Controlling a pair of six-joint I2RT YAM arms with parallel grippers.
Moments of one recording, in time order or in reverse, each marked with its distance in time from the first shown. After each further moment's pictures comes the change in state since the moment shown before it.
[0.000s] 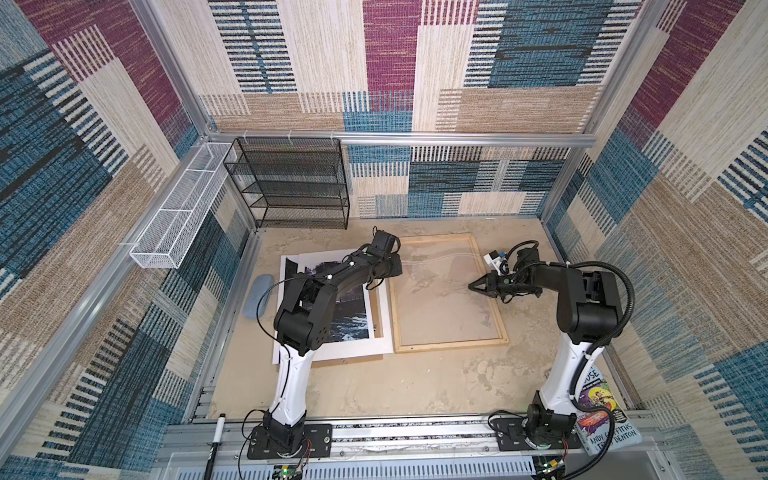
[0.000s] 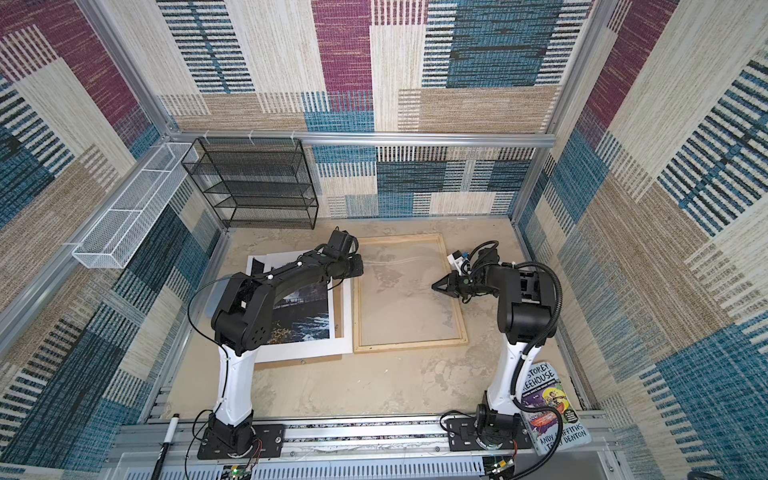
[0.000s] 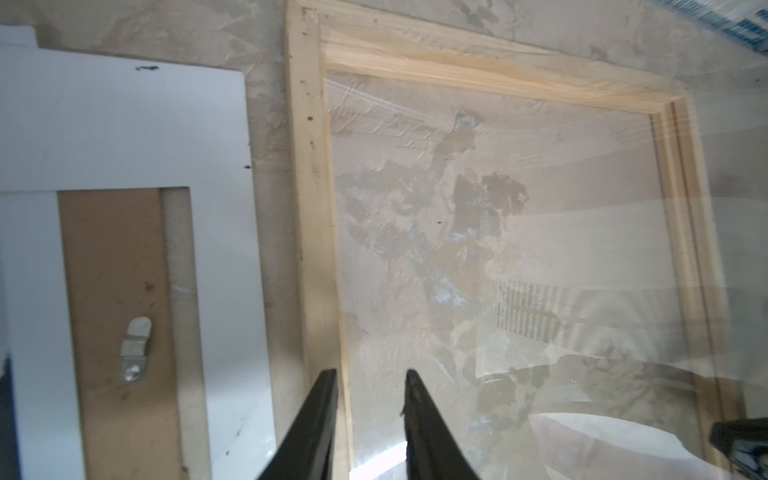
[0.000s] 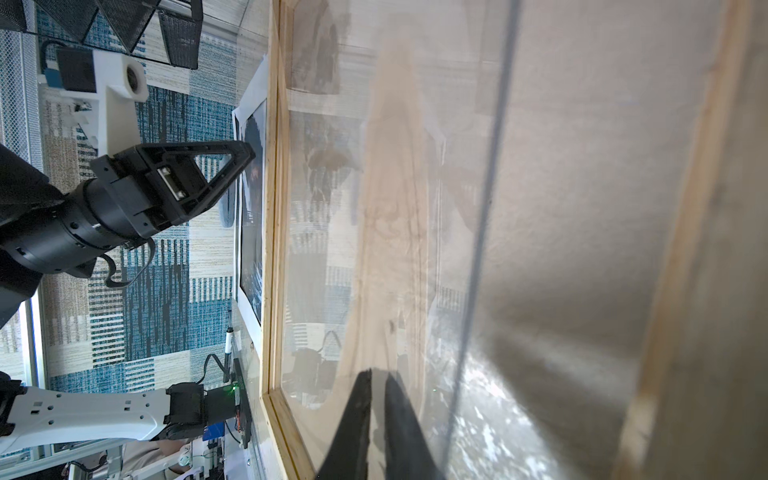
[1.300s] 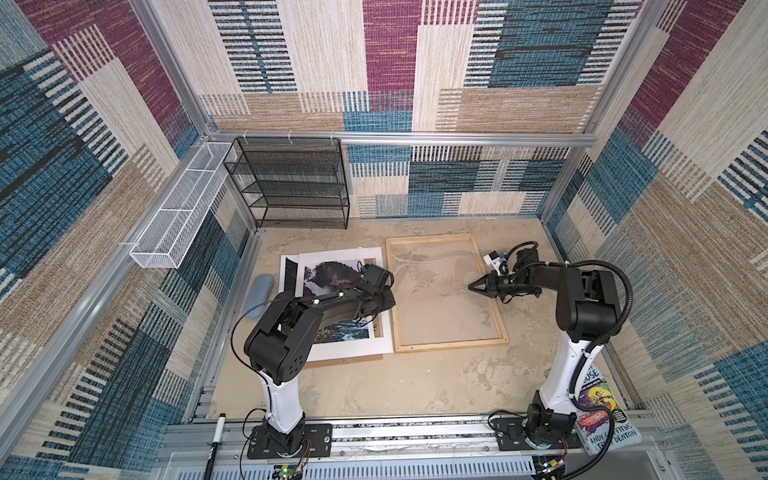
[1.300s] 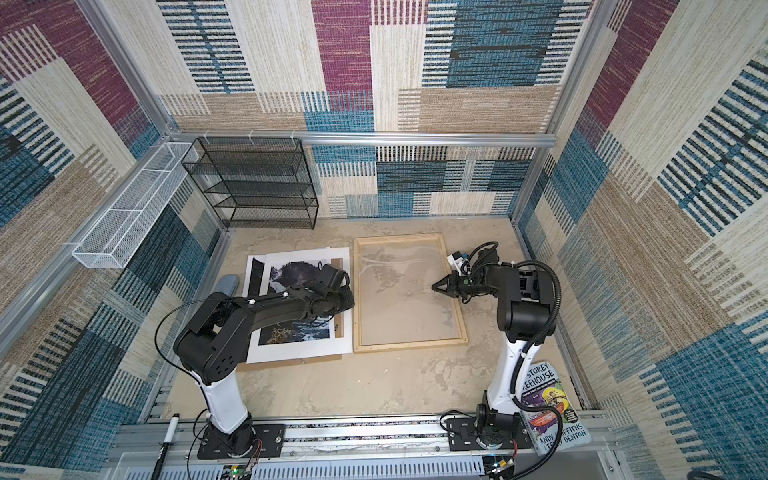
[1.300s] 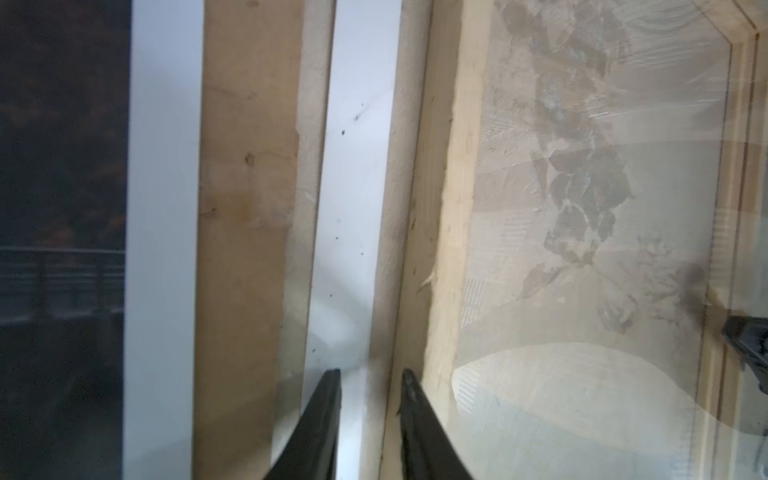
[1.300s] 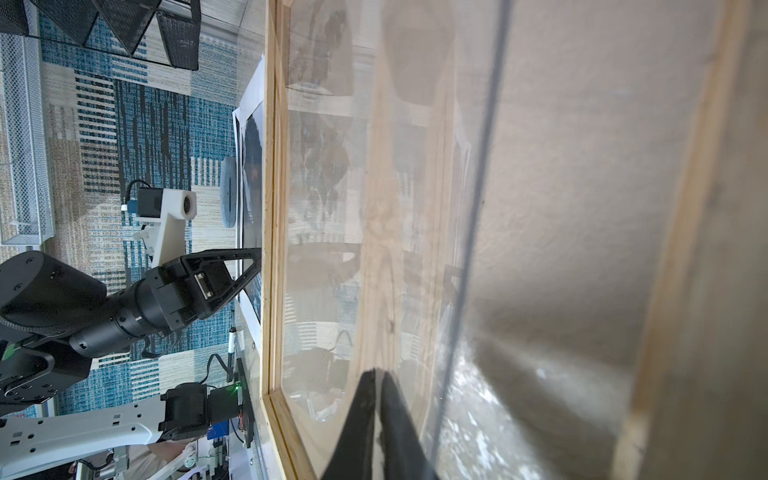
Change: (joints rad) left arm -0.077 -0.295 -0.535 0.184 -0.003 -0.279; right arm -0.001 0.018 0.004 0.005 -0.008 0.004
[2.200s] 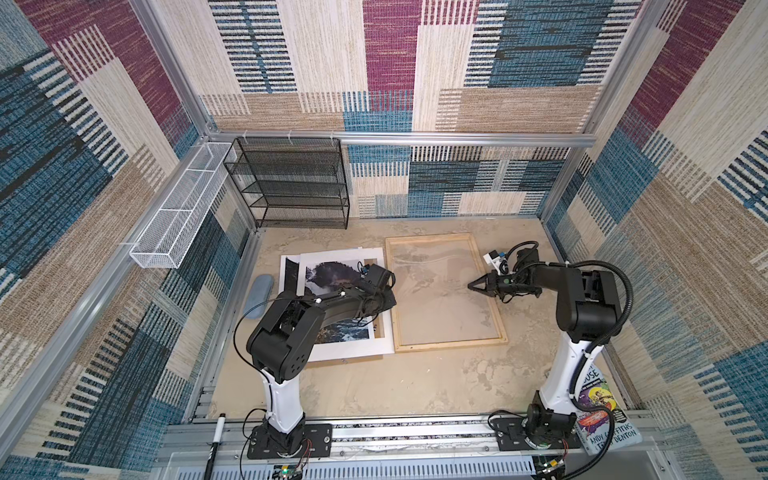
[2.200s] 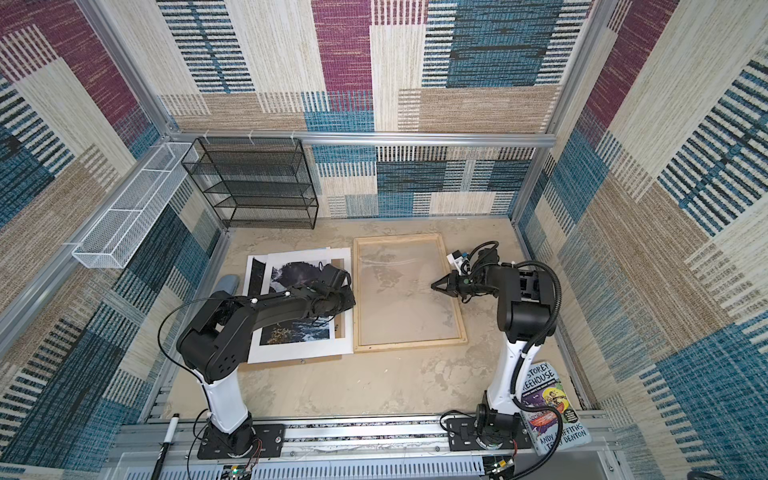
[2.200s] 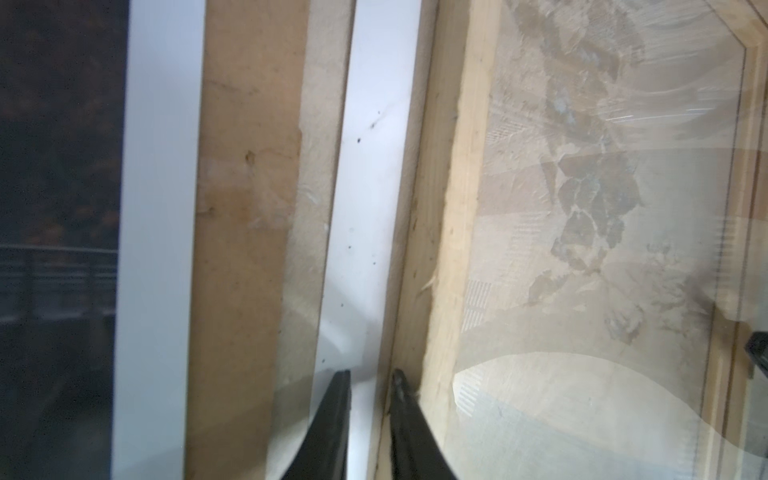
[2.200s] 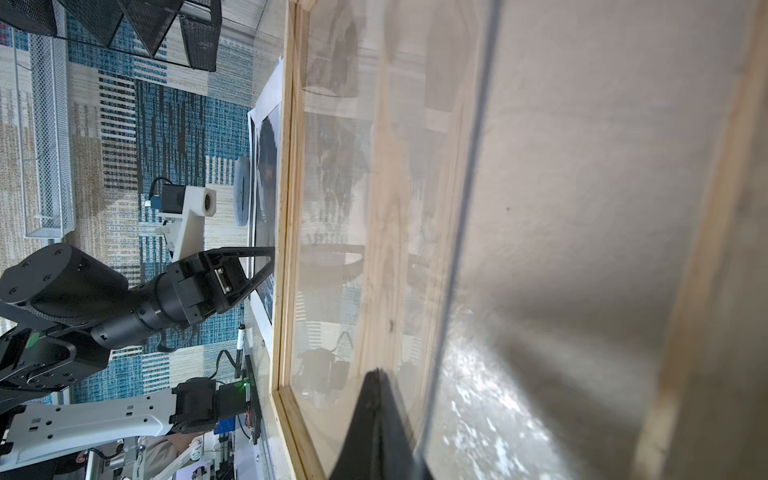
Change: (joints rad) left arm -0.001 0.022 0.016 -0.013 -0.019 -0.028; right arm 0.000 -0.001 -0.003 0.011 -0.033 0.000
